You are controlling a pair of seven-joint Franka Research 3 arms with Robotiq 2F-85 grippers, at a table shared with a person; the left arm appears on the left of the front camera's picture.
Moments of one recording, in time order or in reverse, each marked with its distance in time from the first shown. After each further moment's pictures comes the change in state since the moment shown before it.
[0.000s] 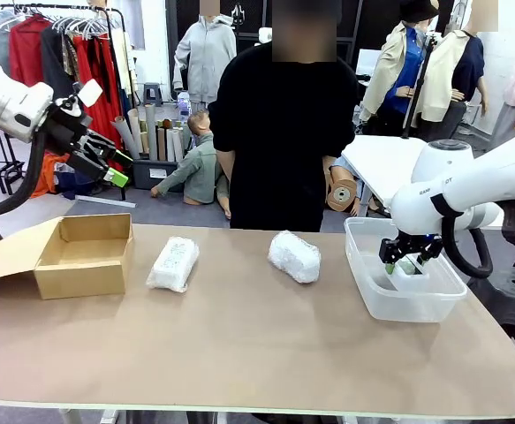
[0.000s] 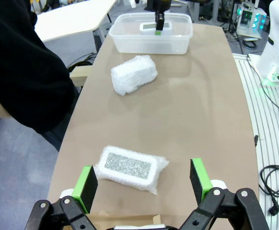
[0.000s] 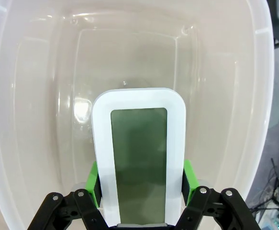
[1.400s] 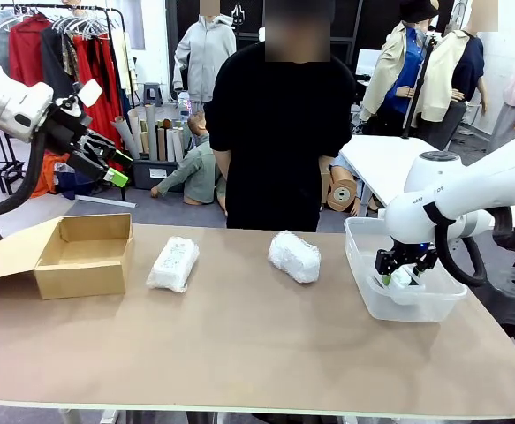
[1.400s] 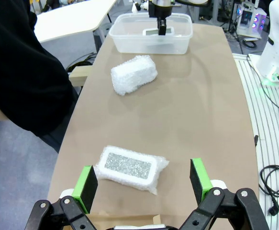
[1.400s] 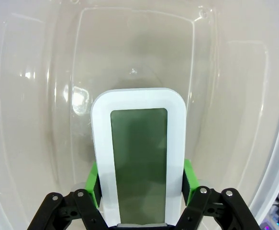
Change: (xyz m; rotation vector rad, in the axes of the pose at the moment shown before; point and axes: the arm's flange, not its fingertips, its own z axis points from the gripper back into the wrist) left arm 0.000 0.000 0.000 0.000 0.000 0.000; right arm -0.006 0.009 -0.022 0.002 0.051 0.014
